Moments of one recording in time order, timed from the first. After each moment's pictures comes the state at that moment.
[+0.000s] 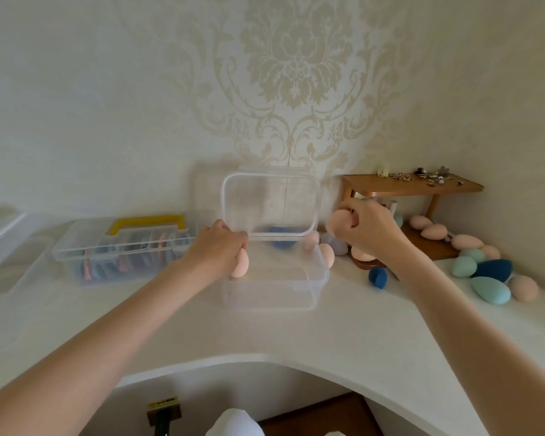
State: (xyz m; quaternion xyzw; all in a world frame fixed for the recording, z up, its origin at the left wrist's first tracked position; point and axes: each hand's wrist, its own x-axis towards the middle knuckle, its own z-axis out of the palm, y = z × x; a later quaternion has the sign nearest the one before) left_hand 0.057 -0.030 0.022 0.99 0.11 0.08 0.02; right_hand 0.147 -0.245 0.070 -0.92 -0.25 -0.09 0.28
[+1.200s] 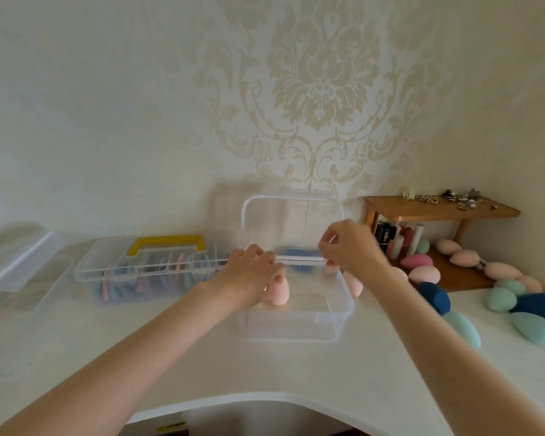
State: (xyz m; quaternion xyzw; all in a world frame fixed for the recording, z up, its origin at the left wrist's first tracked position) left_hand 0.068 -0.028 0.021 0.99 -0.03 0.05 -0.09; right_hand 0.158 -0.184 0.063 -0.93 -0.24 -0.04 0.28
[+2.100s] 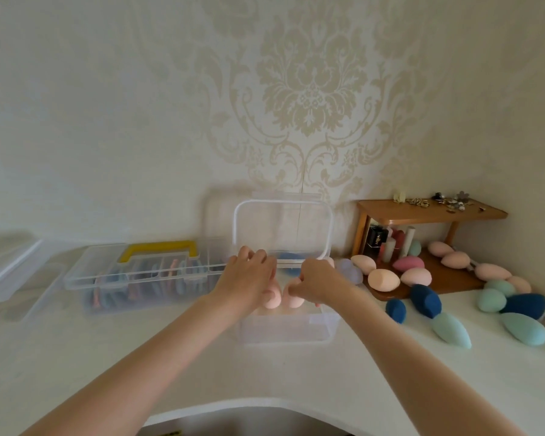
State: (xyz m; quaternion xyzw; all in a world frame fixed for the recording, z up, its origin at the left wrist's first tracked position) left_hand 0.078 -0.039 0.011 0.99 0.03 0.13 -0.05; right_hand 0.146 -0.161 0.030 -0.95 -0.25 0.13 0.15
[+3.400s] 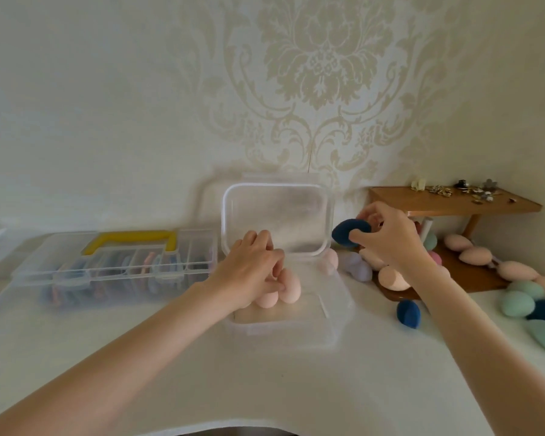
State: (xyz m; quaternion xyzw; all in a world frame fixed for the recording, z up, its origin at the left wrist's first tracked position) left_hand 0.105 -0.031 0.009 0.99 0.00 0.12 0.06; right_hand 0.216 -0.218 0.053 -0.89 -0.25 -0.11 0.37
